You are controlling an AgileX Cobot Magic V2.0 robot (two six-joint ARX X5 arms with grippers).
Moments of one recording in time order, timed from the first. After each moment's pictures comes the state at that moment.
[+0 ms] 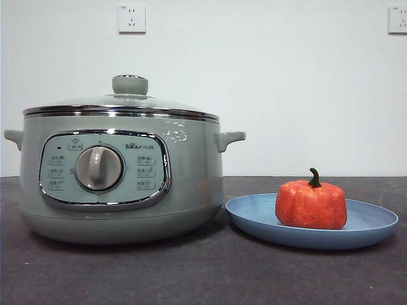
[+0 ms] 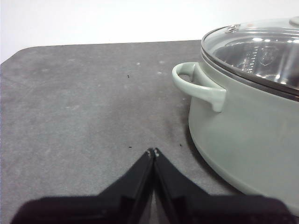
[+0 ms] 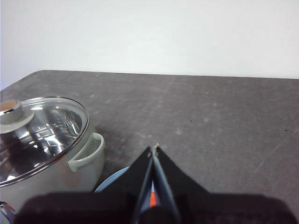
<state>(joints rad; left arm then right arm) 0.02 0.00 0.03 -0.22 0.08 0.01 0.54 0.42 0.58 -0.35 0.21 0.09</state>
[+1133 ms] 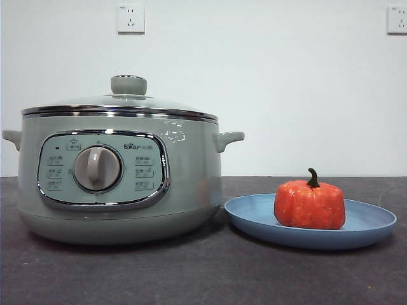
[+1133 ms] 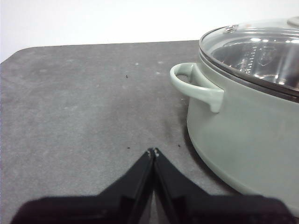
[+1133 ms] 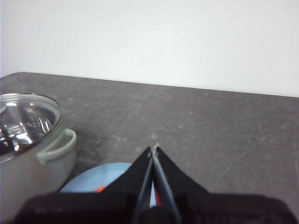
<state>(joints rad) 0.02 0.00 0.03 -0.22 0.08 0.01 0.30 0.23 0.47 -0.36 0.03 -0.03</state>
